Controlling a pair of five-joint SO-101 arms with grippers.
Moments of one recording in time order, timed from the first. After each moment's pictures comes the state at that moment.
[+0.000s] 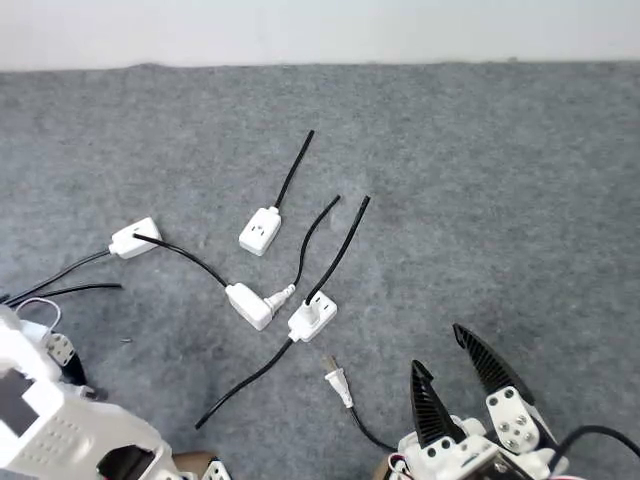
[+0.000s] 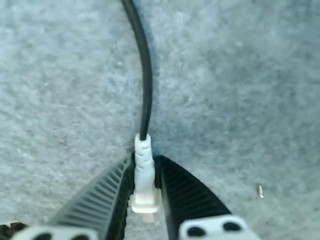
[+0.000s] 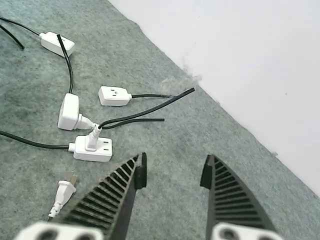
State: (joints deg) left arm -57.8 12.4 27.6 80.7 26.0; right arm -27.0 -103.7 31.5 100.7 28.7
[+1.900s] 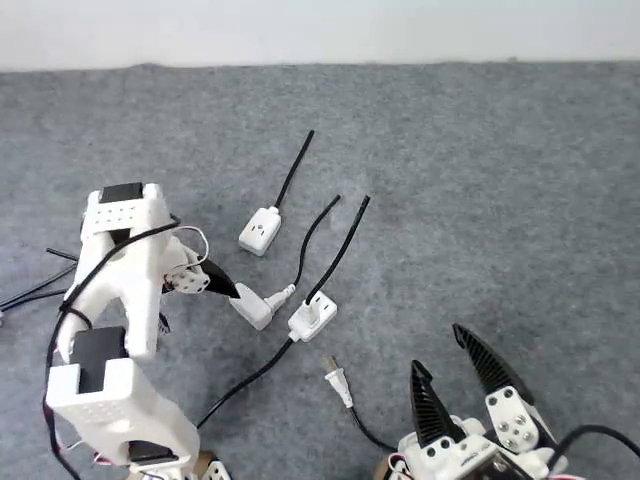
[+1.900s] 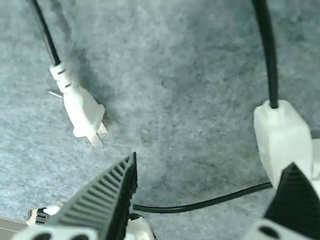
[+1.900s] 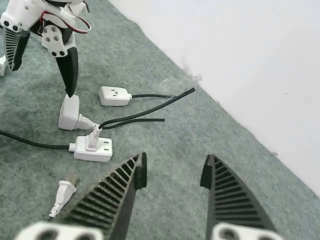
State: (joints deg) left arm -12.4 12.6 15.1 96.7 26.3; right arm -27.0 -103.6 32.1 100.7 28.7
